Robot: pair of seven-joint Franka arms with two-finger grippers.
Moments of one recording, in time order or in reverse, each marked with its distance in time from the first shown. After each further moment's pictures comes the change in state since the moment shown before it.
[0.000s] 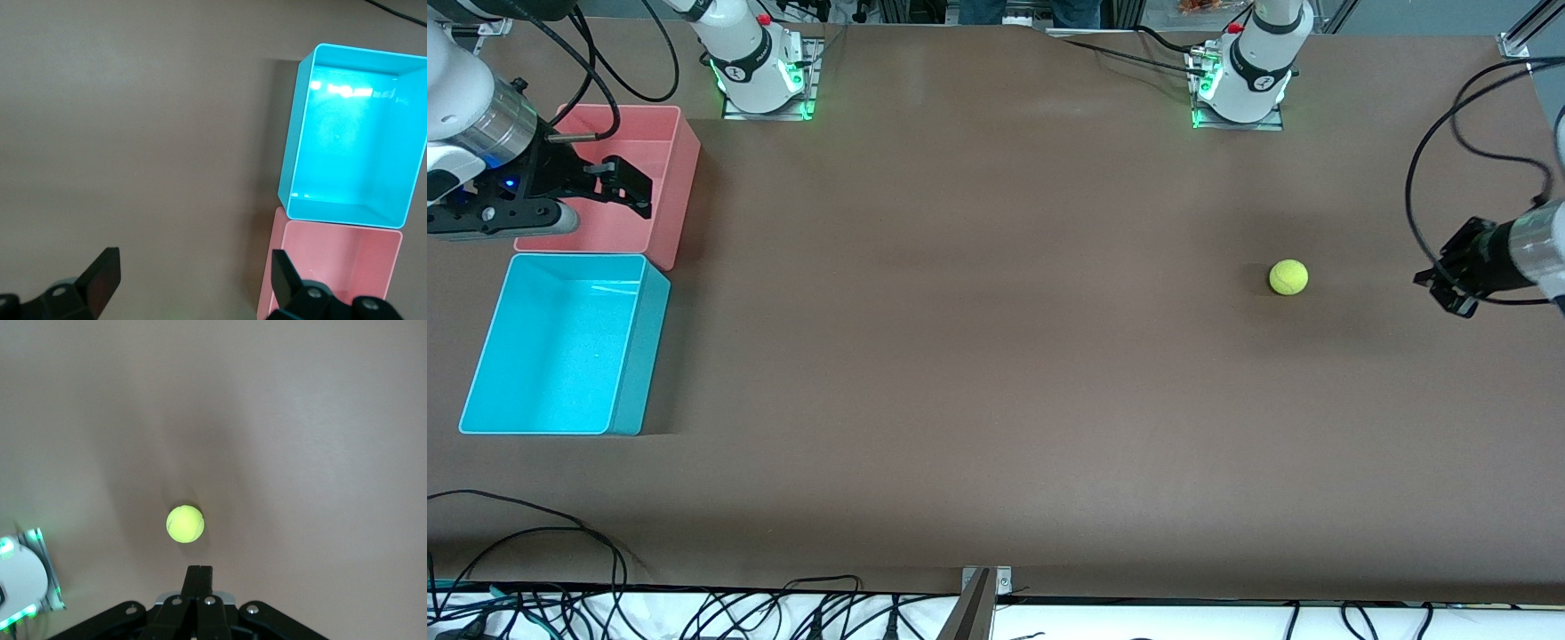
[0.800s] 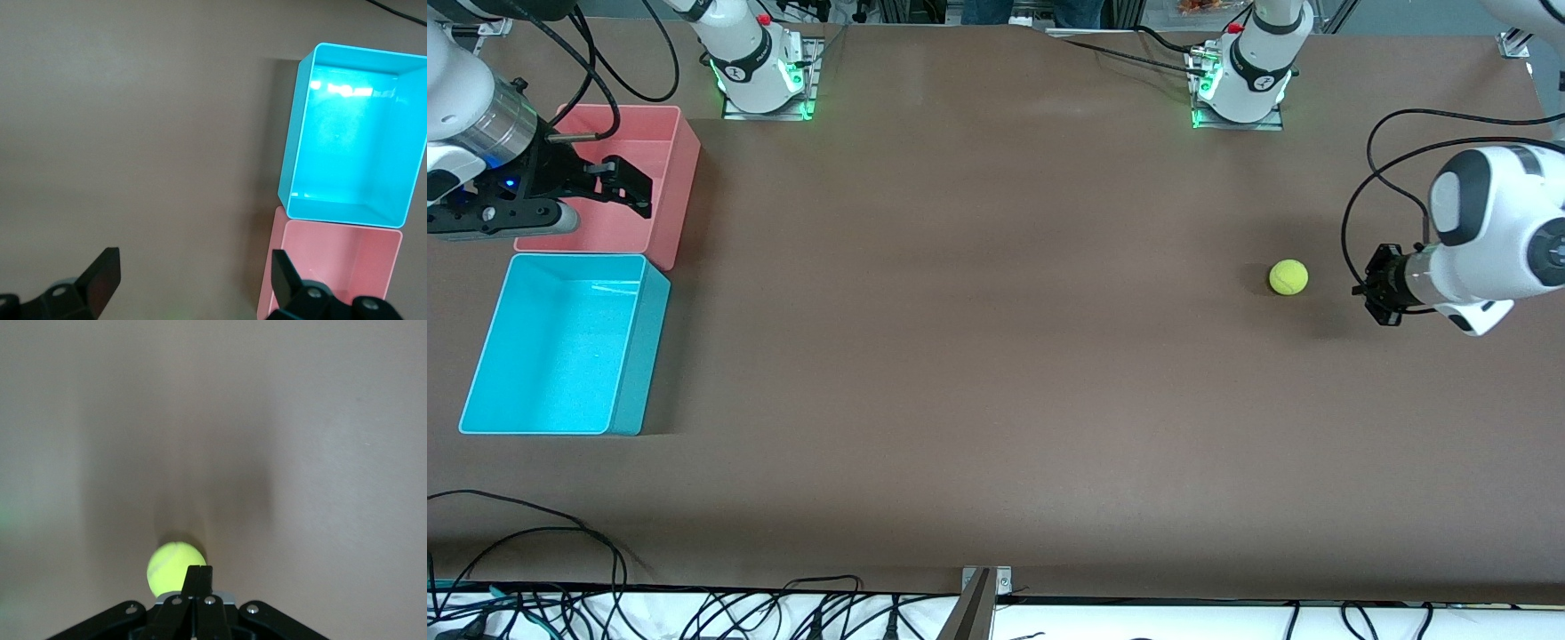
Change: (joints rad) left arm 0.030 -0.008 0.004 -0.437 0.079 0.410 -0.216; right arm 0.000 0.000 0.000 0.000 0.000 -0.001 0.000
